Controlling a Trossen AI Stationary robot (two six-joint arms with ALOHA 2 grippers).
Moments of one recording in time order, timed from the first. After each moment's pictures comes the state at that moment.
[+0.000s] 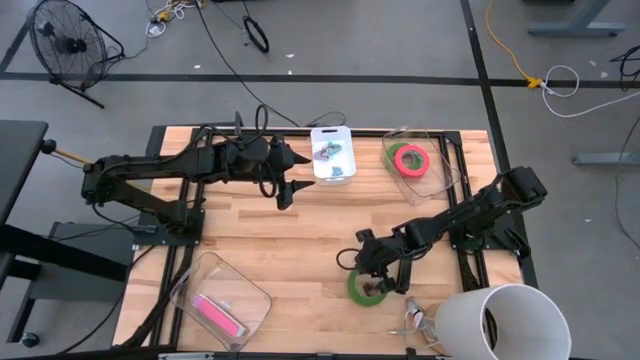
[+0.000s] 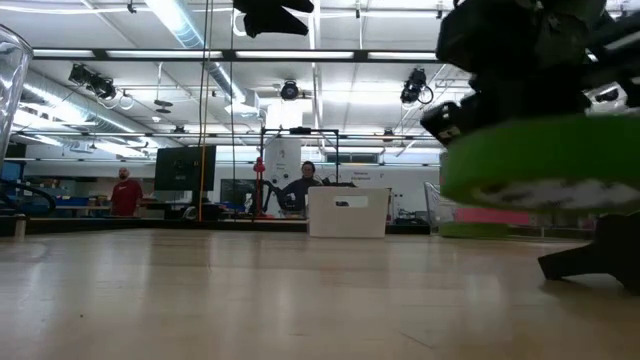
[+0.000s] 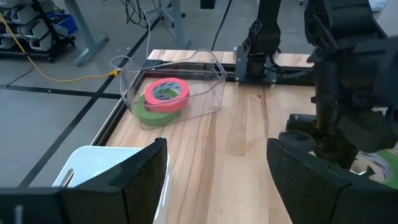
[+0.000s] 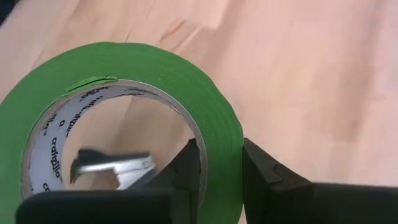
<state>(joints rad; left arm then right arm) 0.12 1.28 1.19 -0.30 -0.10 0.03 0.34 1.59 0.83 -0.20 -0.04 -0.02</state>
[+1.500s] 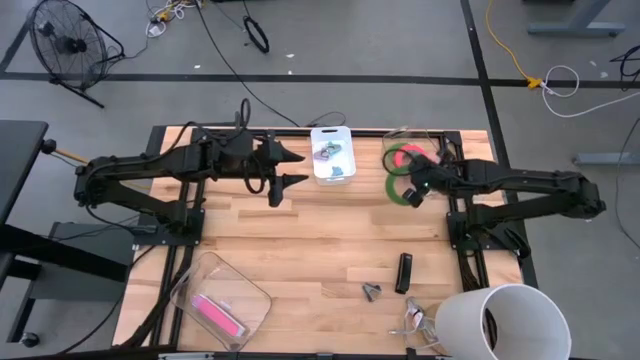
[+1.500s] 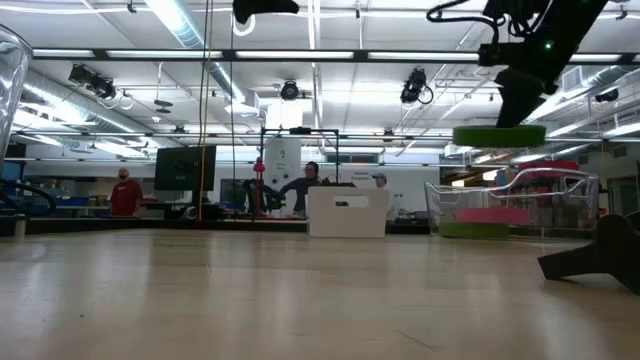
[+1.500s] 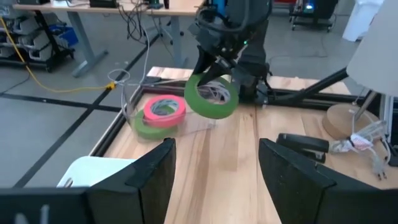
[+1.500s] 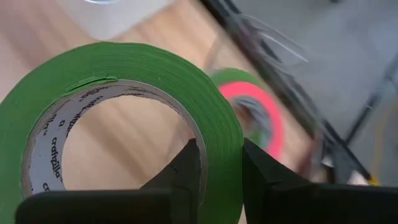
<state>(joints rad) 0.12 1.20 1.19 -0.30 -0.08 -0.01 -0.17 0.97 0.84 -0.98 0.55 0.31</state>
